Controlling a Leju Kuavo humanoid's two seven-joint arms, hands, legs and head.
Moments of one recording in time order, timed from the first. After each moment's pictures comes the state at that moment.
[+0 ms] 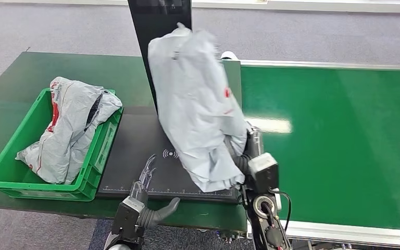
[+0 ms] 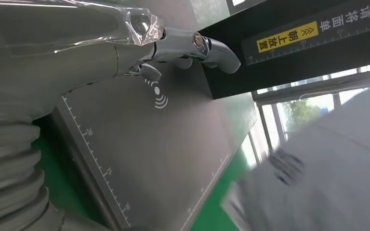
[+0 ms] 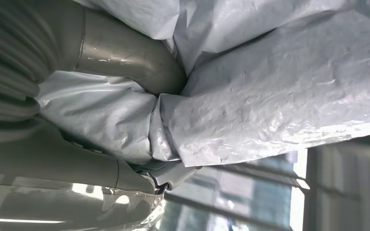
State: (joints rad) left arm 0.07 -0.26 -0.24 -1.37 -0.44 0.06 -0.47; right arm -0.27 0.27 0.22 -1.24 0.29 -0.01 -0.60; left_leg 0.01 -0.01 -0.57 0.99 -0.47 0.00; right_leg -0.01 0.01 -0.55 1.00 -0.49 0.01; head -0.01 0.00
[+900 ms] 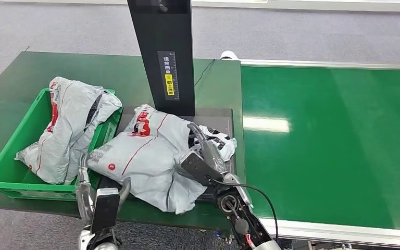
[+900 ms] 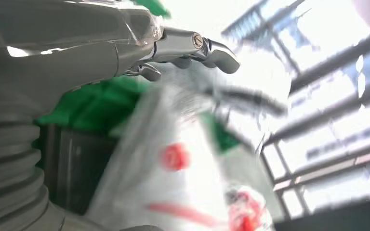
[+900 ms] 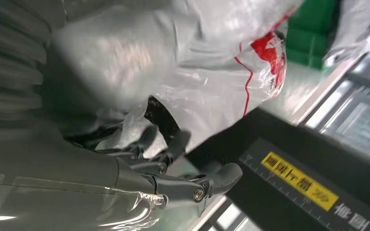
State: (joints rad) left arm 0.10 -0.28 -0.07 -1.46 -0.69 0.64 -0.35; right arm -0.40 0.29 0.35 -0.81 0.57 -0.11 -0.41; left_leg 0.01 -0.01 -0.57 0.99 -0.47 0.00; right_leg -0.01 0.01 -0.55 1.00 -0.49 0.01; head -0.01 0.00
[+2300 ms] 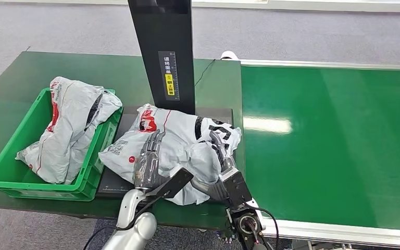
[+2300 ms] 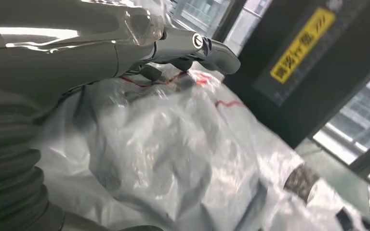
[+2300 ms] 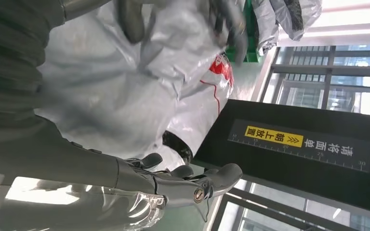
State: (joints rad) left arm -0.28 -0.27 -0.27 -0.99 -1.11 0.49 -0.08; right arm -0.18 0.28 0.25 -1.07 0.33 0.01 -0.54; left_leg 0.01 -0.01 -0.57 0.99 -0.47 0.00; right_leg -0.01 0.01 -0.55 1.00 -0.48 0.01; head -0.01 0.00
